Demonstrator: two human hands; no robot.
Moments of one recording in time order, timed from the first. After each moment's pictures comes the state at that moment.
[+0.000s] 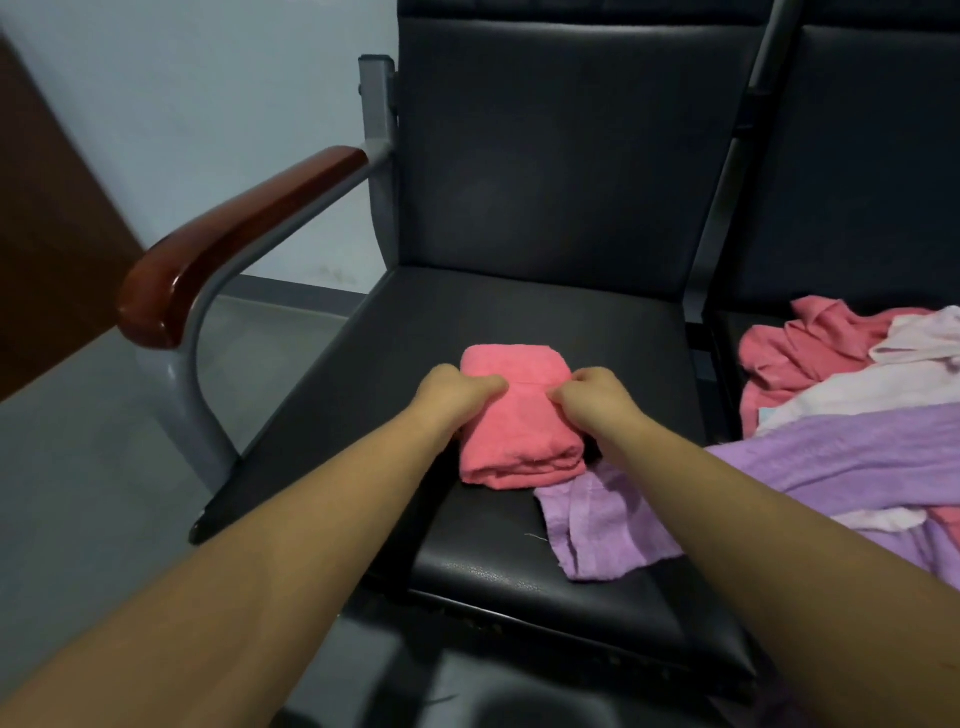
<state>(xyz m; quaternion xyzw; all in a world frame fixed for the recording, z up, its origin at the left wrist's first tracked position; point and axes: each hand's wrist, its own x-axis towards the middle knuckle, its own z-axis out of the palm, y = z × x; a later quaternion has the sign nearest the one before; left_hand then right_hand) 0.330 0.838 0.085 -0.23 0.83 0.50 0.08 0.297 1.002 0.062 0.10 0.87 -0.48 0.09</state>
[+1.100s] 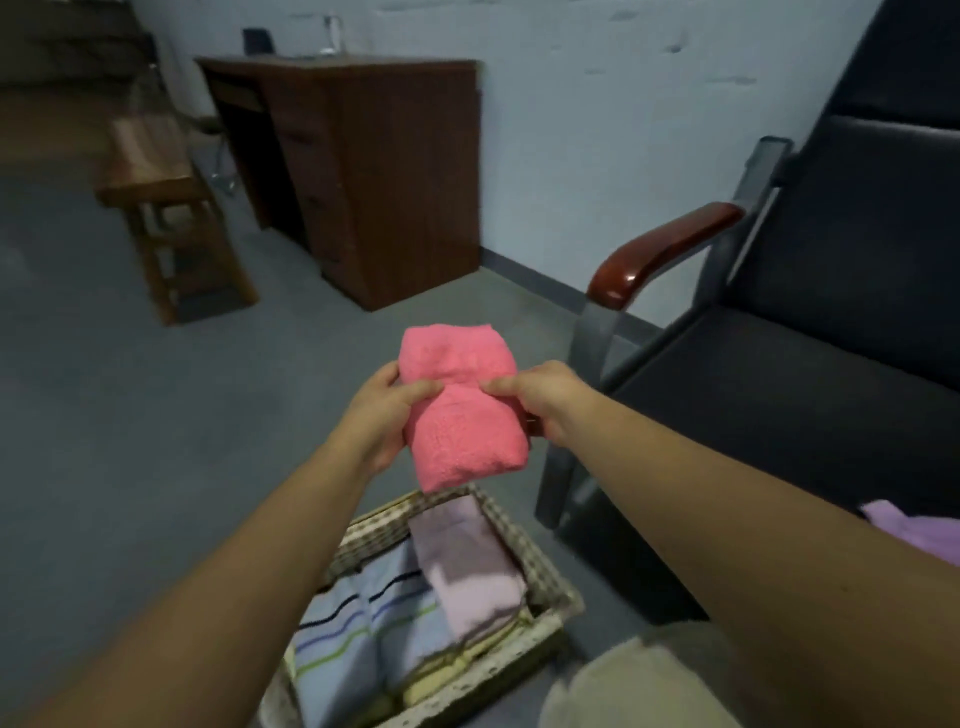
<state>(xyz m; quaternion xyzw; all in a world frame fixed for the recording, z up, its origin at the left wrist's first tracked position) 0.700 0.542 0.143 -0.34 0.57 0.71 -0.22 0.565 0.661 0.156 -0.13 0.74 -0.55 0.36</state>
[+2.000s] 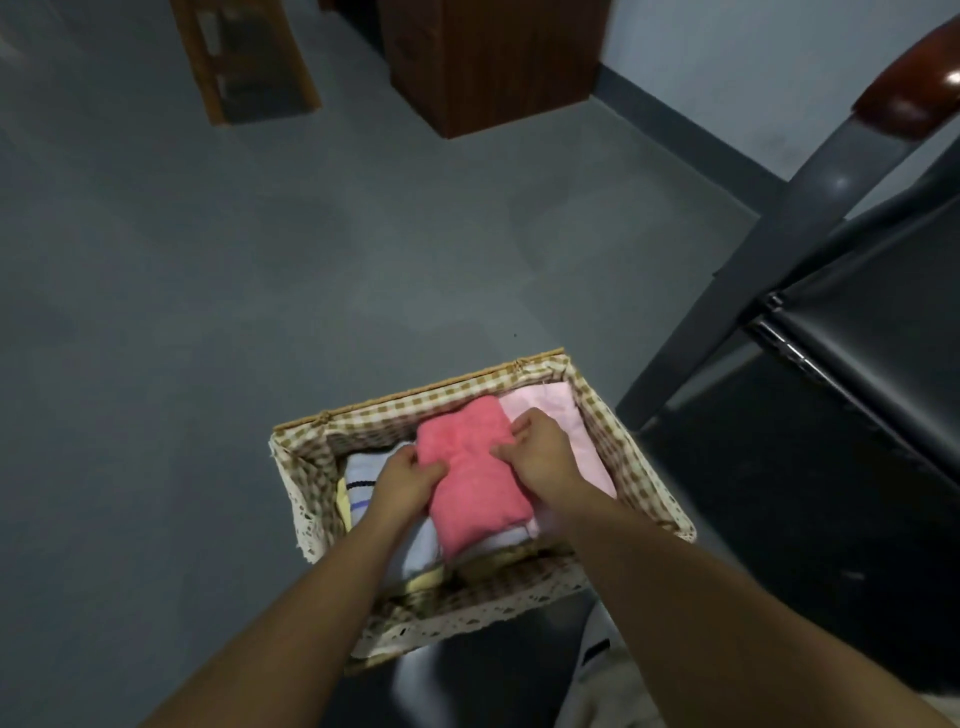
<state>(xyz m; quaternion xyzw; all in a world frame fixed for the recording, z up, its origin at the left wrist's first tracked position) 0.814 0.528 -0.140 -0.57 0.64 0.51 -0.06 0.658 0.618 -0.108 -0.26 0.85 -0.31 0.35</state>
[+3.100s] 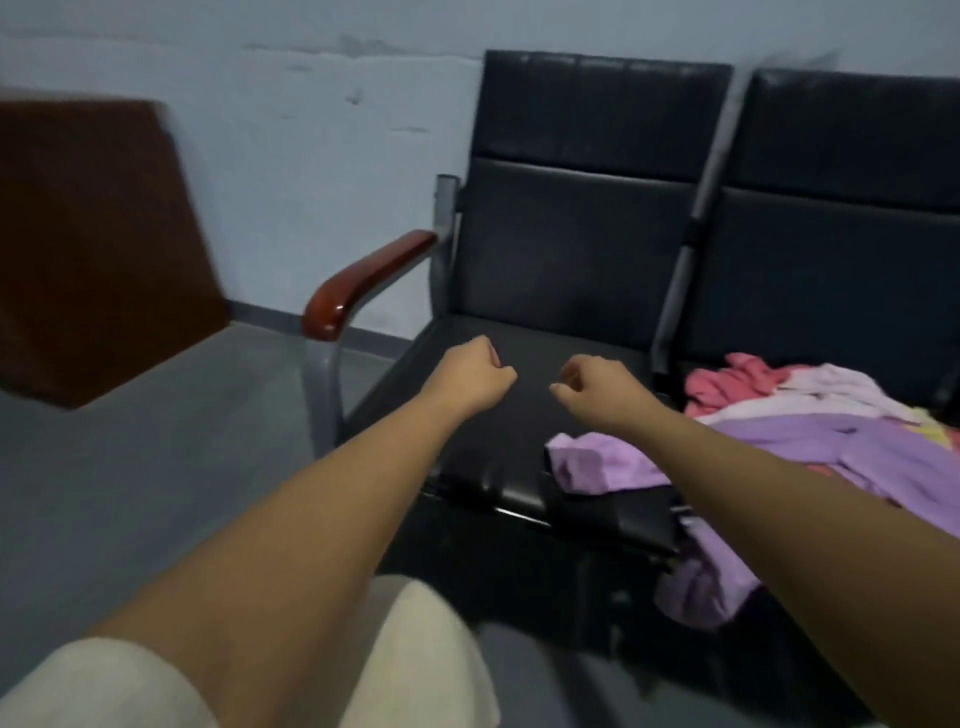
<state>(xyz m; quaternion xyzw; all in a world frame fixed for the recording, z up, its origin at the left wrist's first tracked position) 0.500 0.820 0.210 -0.06 0.92 0.37 -0.06 0.469 1.002 0.203 -0.13 0.96 -0.24 0.00</state>
